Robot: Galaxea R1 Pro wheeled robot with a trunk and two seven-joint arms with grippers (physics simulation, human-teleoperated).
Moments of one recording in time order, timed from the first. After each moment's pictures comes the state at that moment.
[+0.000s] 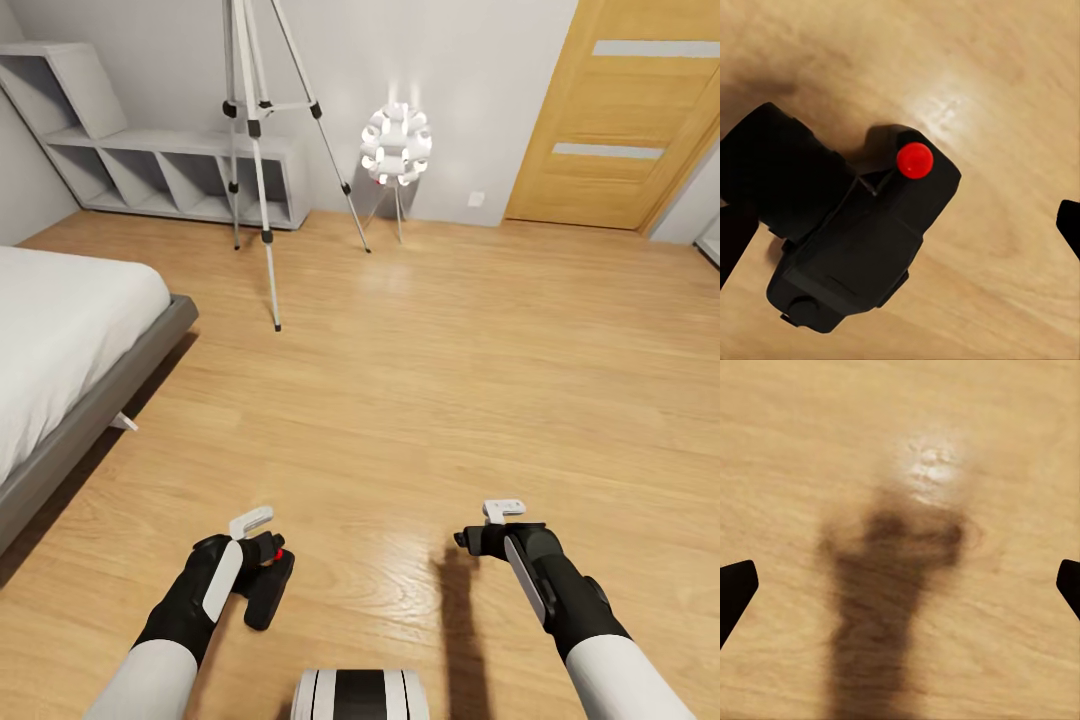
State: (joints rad) left arm -0.58 -0.11 0.18 -0.82 0.28 0.62 0.20; right arm -0.58 -0.06 0.01 -0.91 0.01 0.70 0.10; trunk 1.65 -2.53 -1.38
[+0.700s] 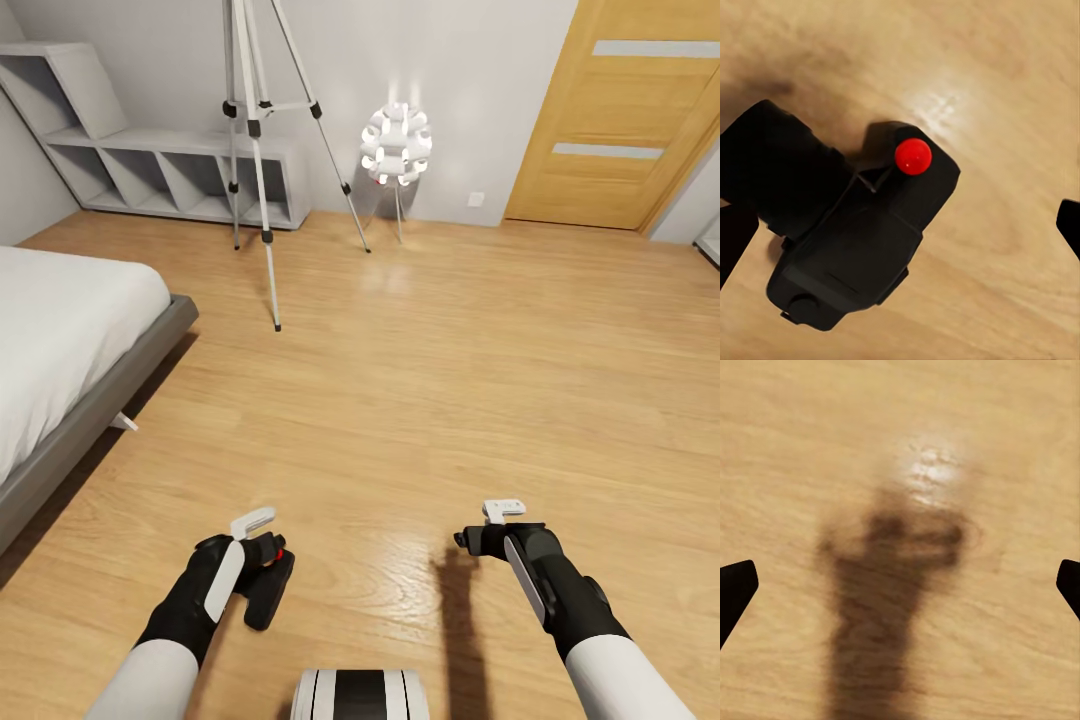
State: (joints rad) left arm -0.58 -0.11 0.17 -0.81 0.28 0.62 0.20; right arm -0.58 -0.06 0.01 -0.91 0.01 0.70 0.10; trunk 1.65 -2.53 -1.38
